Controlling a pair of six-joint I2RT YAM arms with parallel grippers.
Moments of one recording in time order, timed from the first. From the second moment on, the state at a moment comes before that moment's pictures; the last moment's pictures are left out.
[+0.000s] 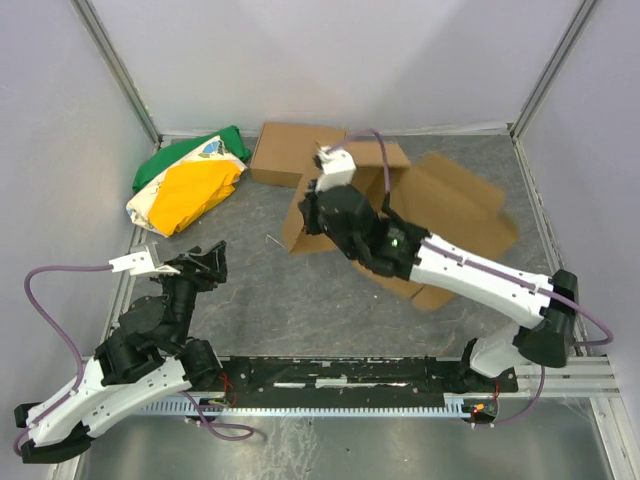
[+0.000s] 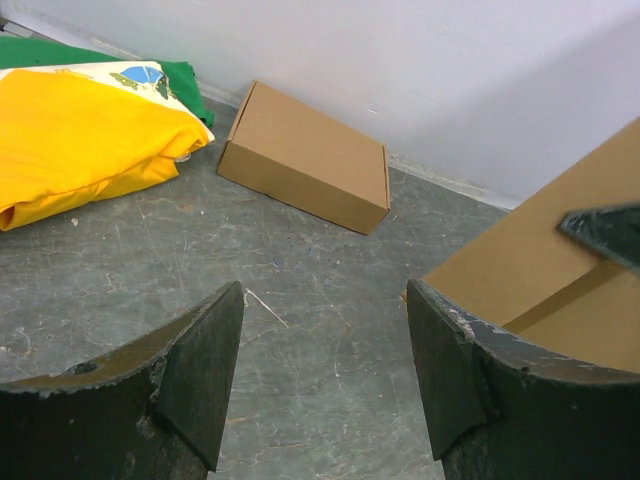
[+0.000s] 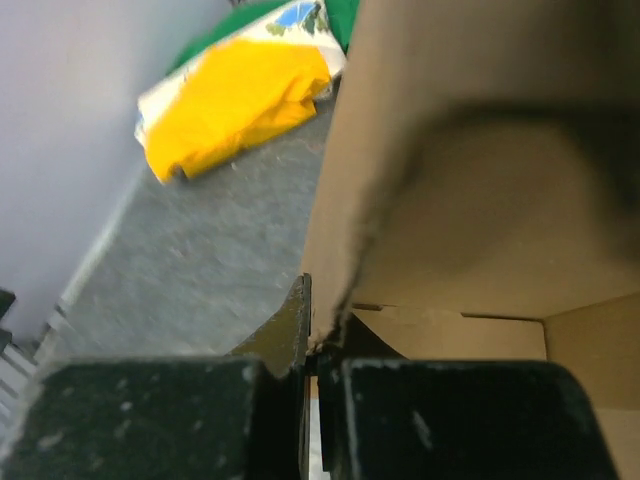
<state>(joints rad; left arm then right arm) -1.02 0.18 0.61 -0.37 -0.97 -0.43 1.10 1.45 1.34 -0.16 0.57 0.53</state>
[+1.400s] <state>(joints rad) -1.02 0.24 0.63 -0.47 -1.01 -0.43 1.29 2.09 1.54 -1.28 0.17 -0.08</state>
